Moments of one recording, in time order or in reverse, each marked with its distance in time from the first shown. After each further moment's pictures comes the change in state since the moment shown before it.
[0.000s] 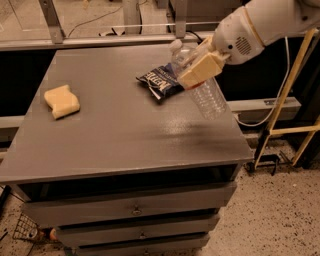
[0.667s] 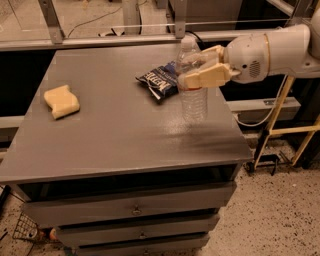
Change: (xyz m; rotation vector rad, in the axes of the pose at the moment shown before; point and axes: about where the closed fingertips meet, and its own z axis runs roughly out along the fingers) arm -0.004 0.008 -0.005 -0.065 -0.435 -0.021
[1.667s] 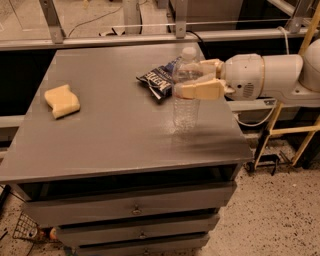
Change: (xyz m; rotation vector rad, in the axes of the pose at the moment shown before) arm 0.014 0.008 0.009 0.043 -0.155 -0.026
